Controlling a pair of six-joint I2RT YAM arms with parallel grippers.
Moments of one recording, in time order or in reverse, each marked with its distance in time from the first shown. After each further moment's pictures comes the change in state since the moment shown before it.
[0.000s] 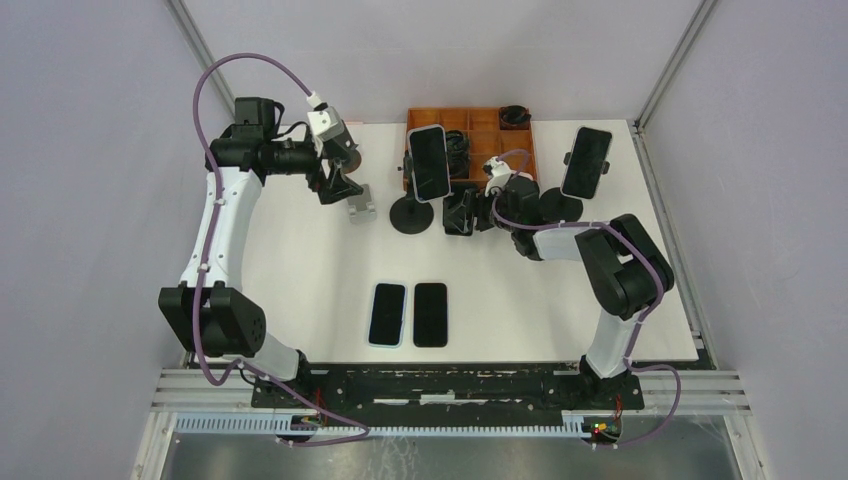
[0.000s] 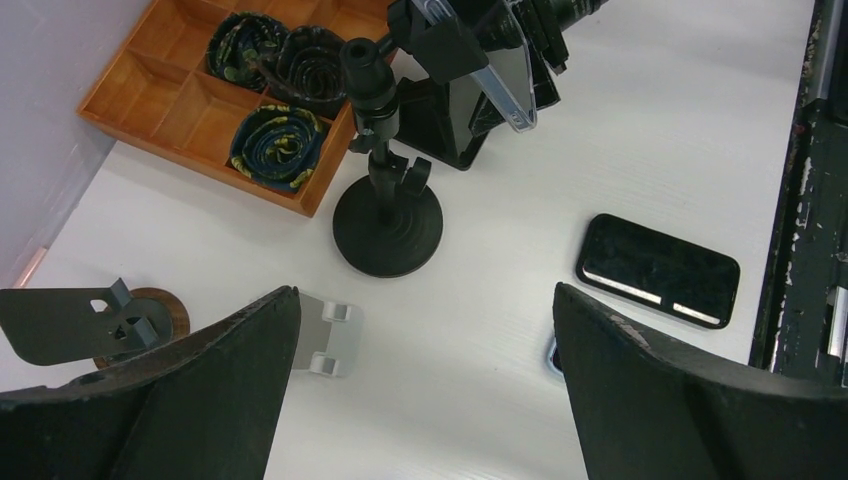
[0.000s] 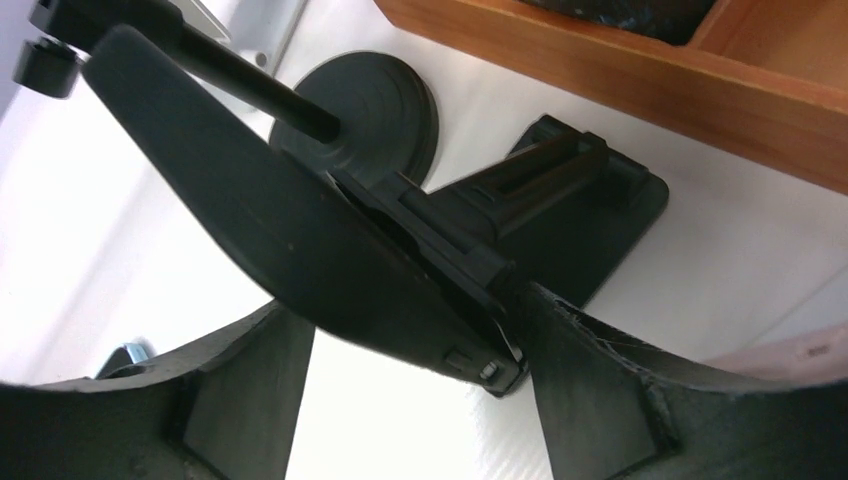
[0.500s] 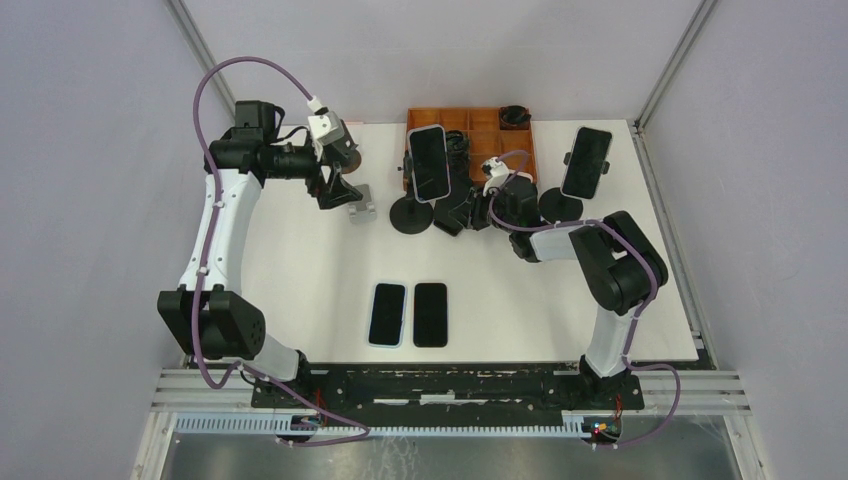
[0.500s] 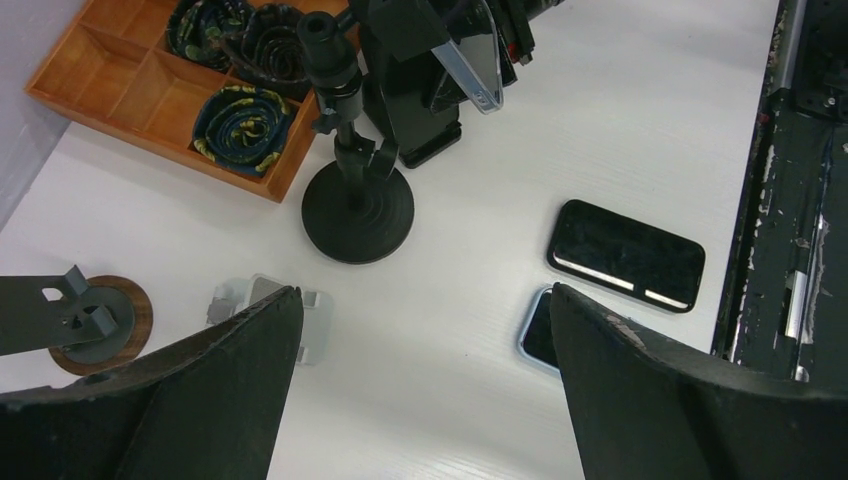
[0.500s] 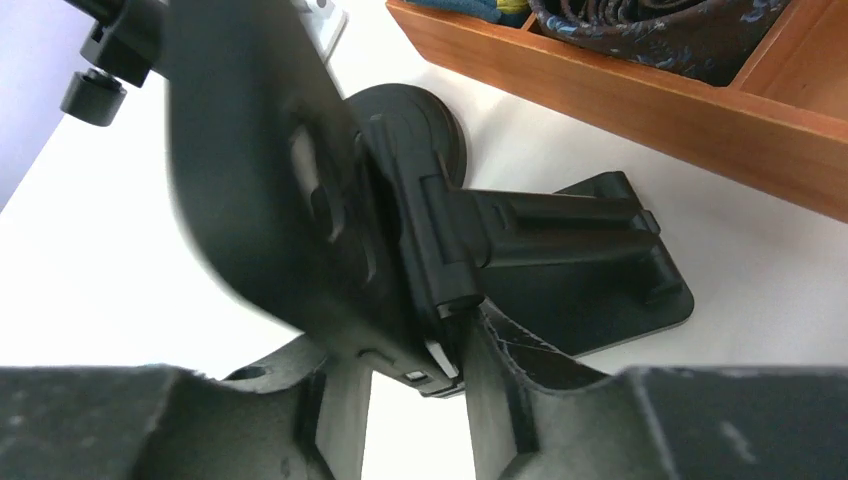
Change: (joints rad) left arm 0.000 -0.014 -0.011 -0.066 0.001 0.020; right arm 0.009 0.047 -0.005 0.130 -0.021 0.038
